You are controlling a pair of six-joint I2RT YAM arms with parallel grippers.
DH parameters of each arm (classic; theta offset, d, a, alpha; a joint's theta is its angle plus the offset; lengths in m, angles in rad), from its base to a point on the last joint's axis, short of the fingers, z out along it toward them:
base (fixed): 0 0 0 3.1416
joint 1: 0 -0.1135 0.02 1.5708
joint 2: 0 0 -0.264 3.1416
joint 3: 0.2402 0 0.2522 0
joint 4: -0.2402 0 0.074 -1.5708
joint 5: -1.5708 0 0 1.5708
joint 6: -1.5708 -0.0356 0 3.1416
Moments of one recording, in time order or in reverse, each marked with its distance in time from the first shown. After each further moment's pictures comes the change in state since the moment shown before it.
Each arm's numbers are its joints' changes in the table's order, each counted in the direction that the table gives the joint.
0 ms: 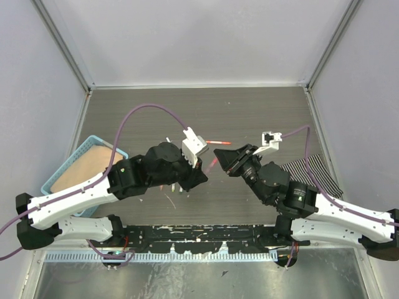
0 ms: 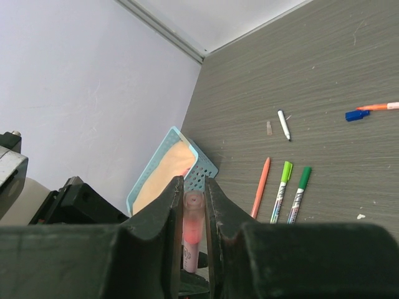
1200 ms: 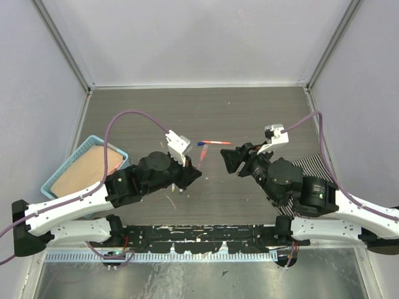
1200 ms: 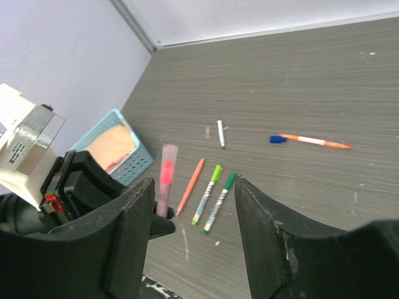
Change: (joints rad) left arm -0.018 -0.119 -0.246 0.248 0.126 0.107; right arm -0.071 0.014 0.262 -0.293 -0.090 0.324
